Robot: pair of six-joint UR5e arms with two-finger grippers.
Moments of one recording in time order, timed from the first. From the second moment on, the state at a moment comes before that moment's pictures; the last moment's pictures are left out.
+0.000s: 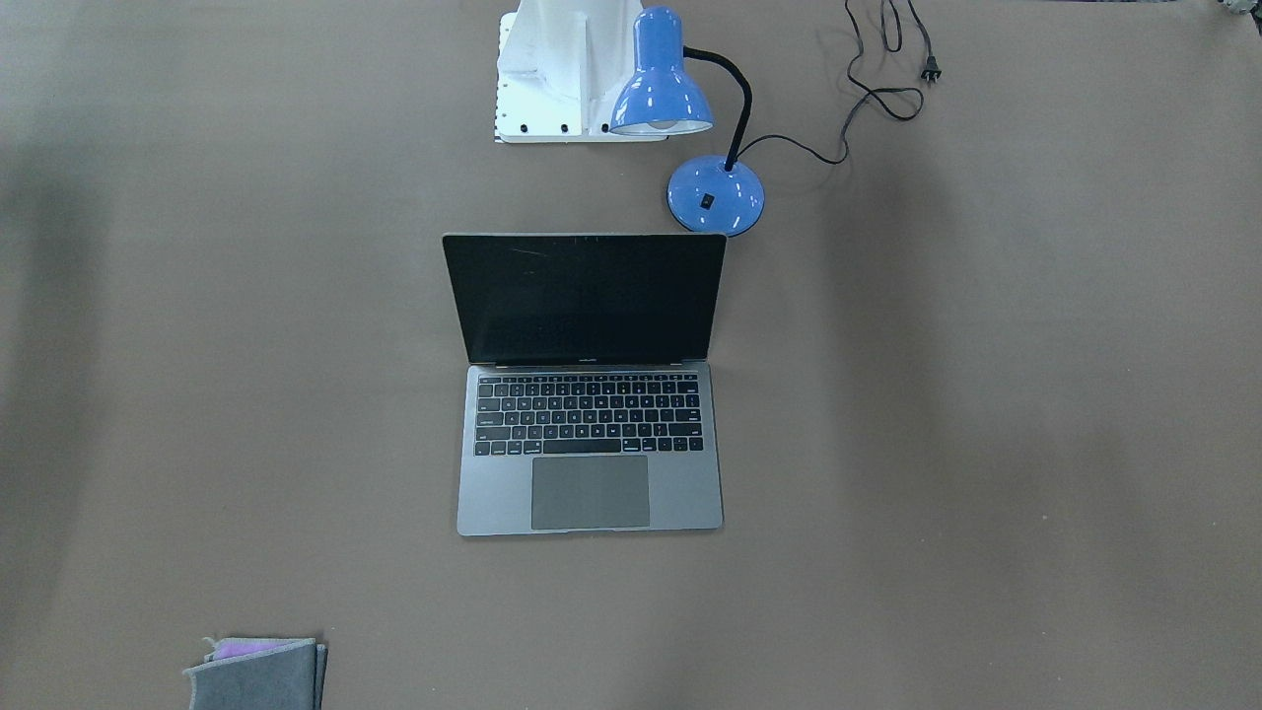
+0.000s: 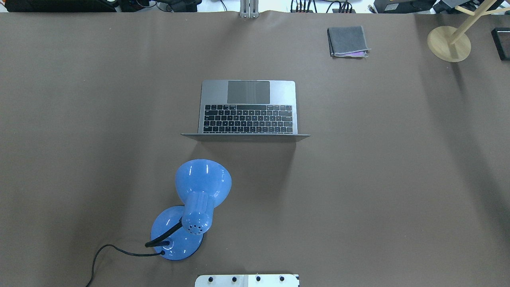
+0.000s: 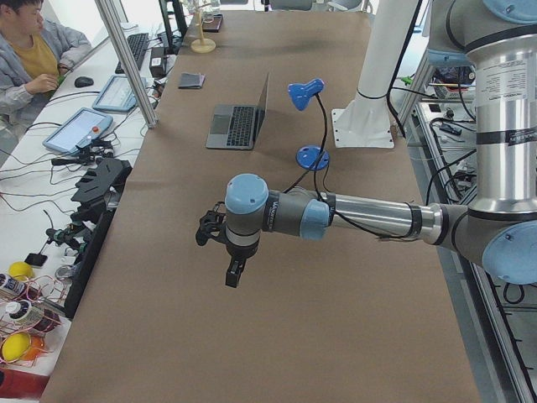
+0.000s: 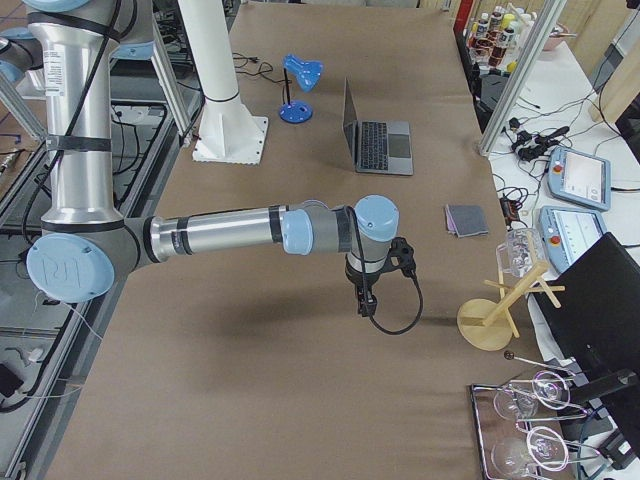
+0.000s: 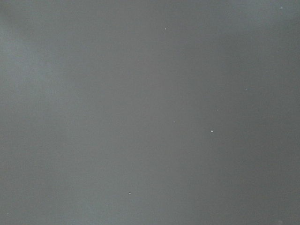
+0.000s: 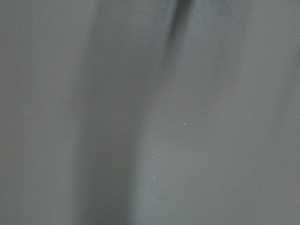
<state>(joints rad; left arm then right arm) -1.56 -1.44 -1.80 -1.65 -2.30 0.10 1.48 -1.60 1.76 -1.66 2.36 -0.16</state>
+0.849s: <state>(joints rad) -1.43 -1.45 -1.89 -1.73 -2.37 -0.24 1.30 -1.59 1.99 -1.66 2.37 0.27</state>
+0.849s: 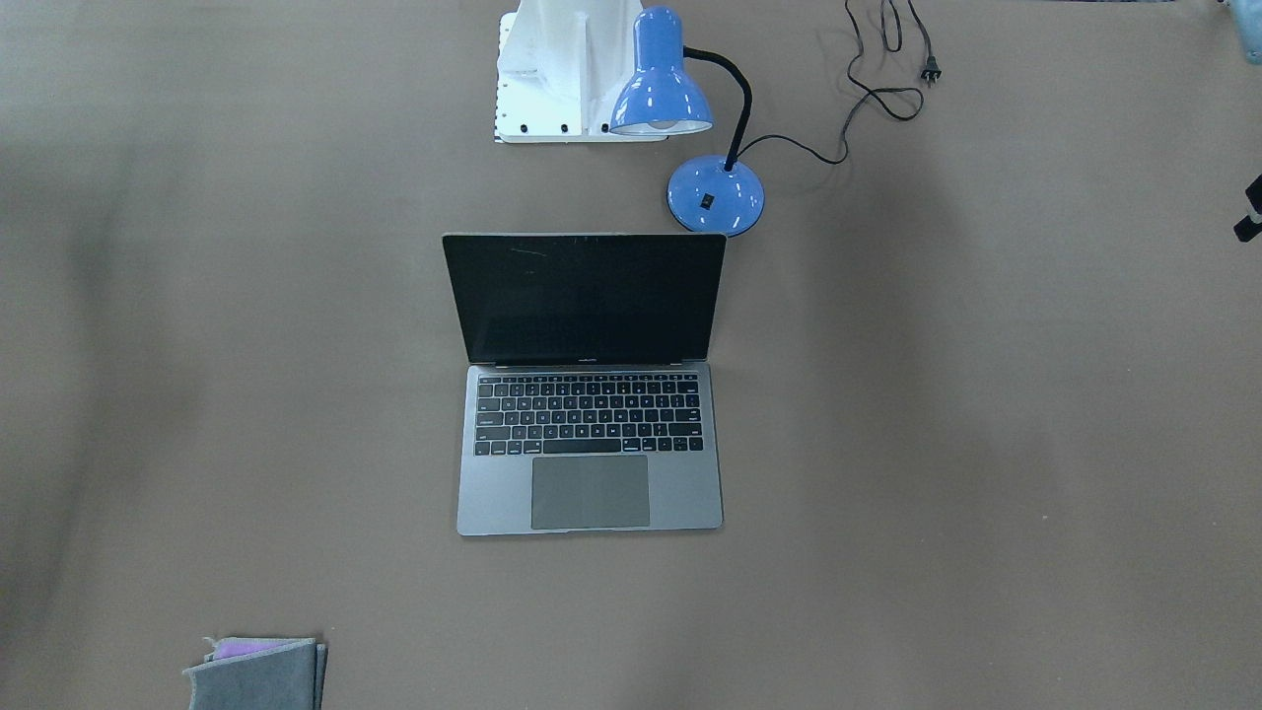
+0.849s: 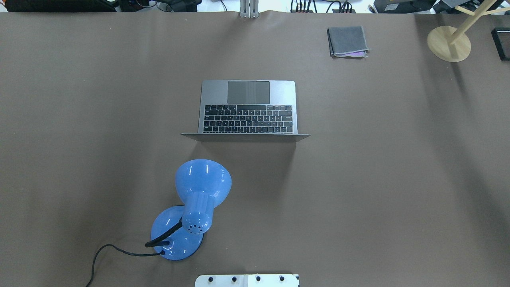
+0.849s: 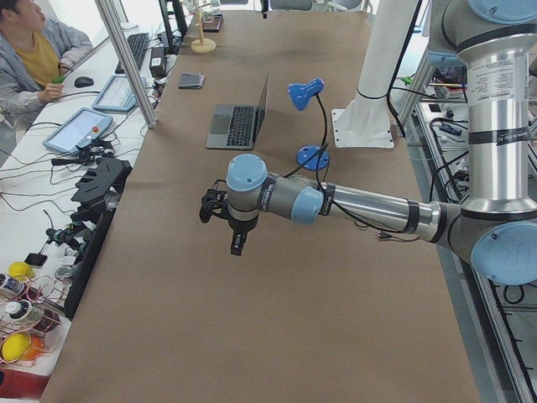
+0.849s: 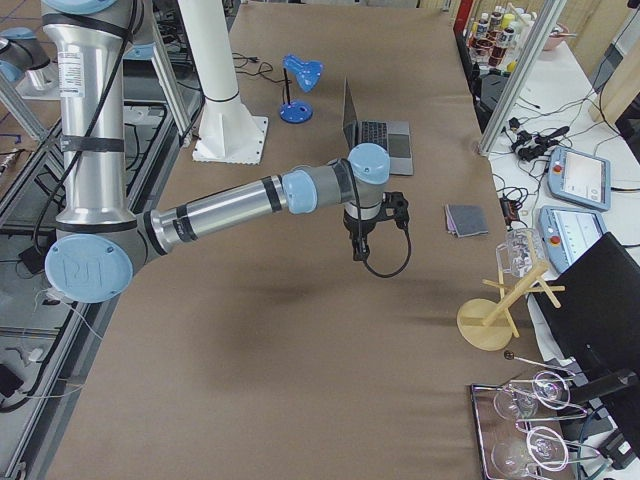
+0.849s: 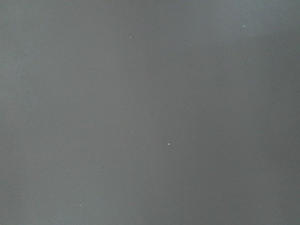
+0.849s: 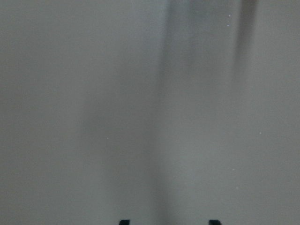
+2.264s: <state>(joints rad) -0.77 -1.94 -2.05 -1.68 -2.29 -1.39 0.64 -1.19 2.19 -1.67 2.15 1.32</state>
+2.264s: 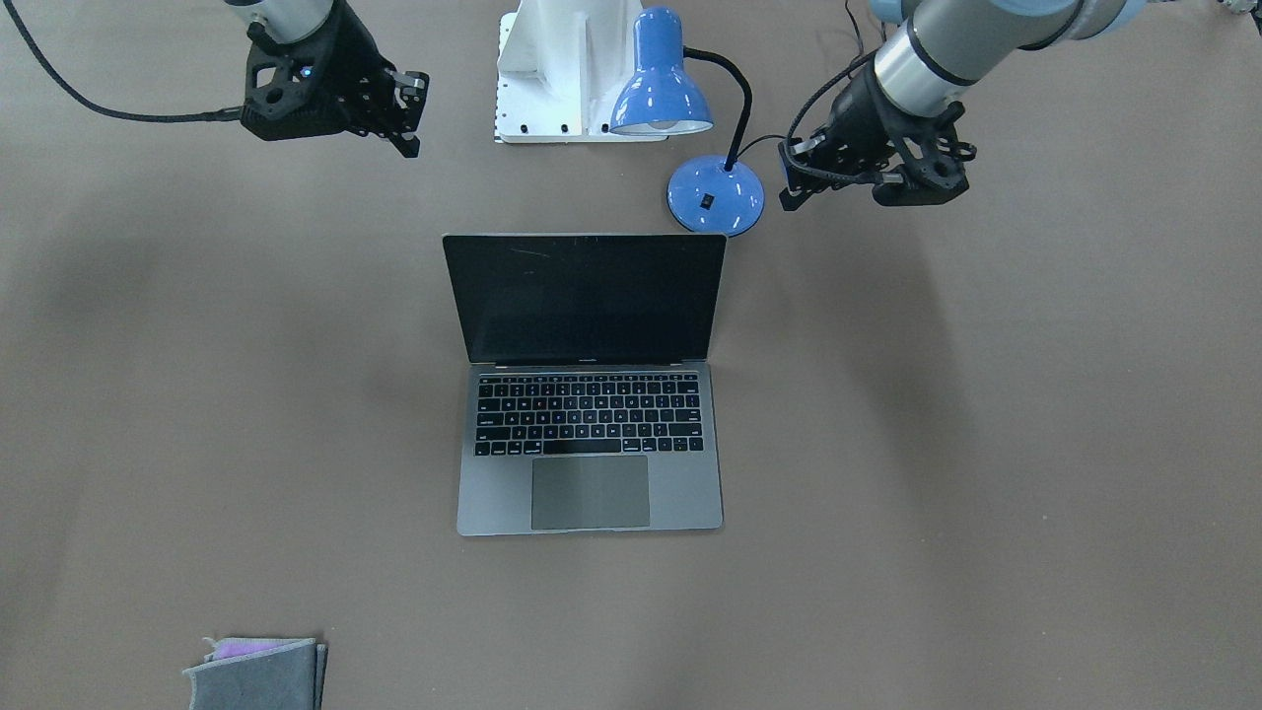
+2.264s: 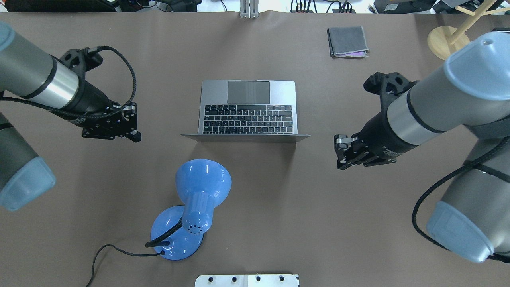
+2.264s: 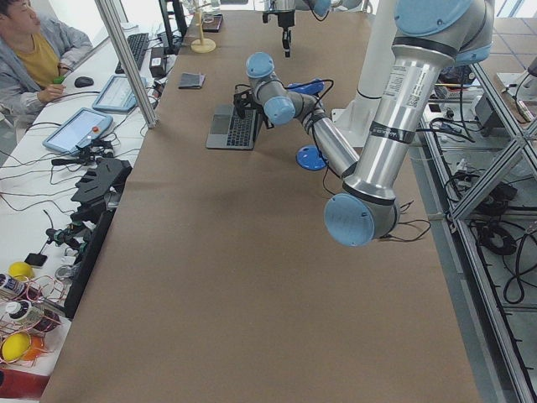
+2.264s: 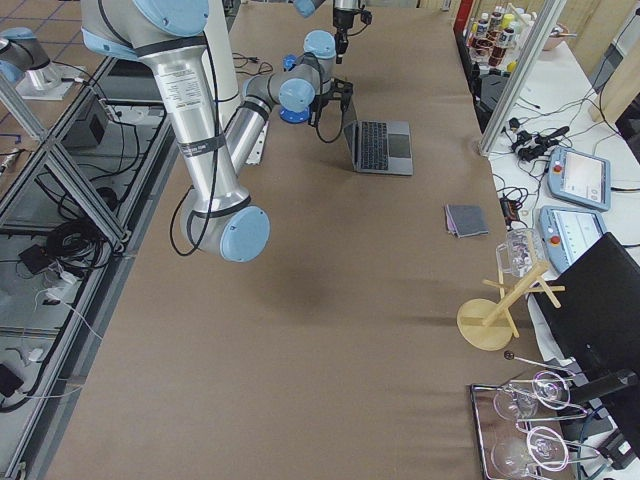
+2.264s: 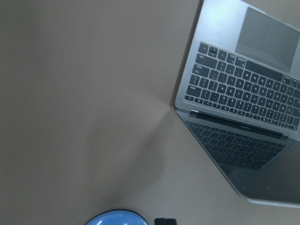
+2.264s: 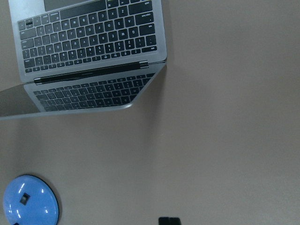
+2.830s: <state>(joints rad) -0.68 -2.05 -2.01 -1.58 -2.21 -1.43 0.62 -1.07 2.07 -1.66 2.07 1.31</state>
